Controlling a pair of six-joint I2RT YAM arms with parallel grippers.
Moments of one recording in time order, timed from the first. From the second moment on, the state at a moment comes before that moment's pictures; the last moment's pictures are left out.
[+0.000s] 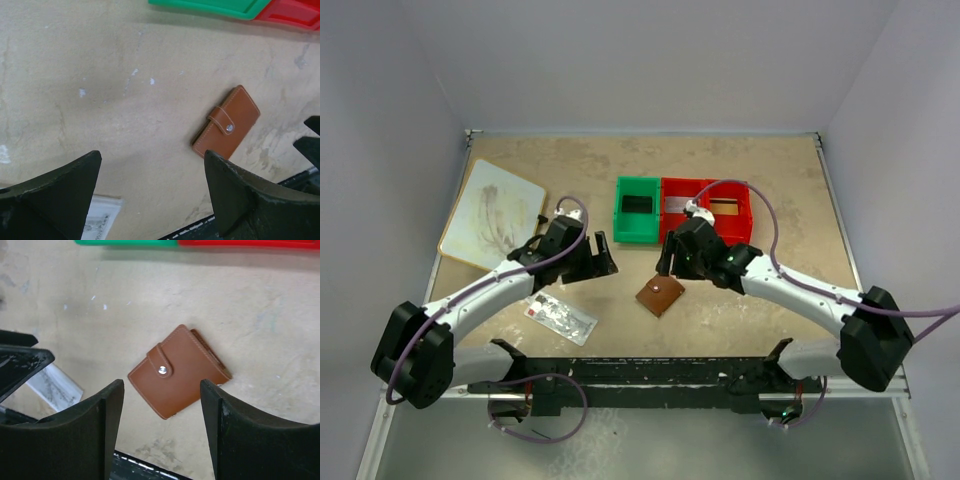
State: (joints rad) left arm -0.56 1.23 0.71 -0.35 0.05 -0.71; right arm 0.80 1.33 0.87 -0.39 0.16 0.78
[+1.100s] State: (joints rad) left arm -0.88 1.53 0.68 0.00 0.20 -0.91; right arm 0.61 1.43 0.60 -0.09 -0.25 0.67
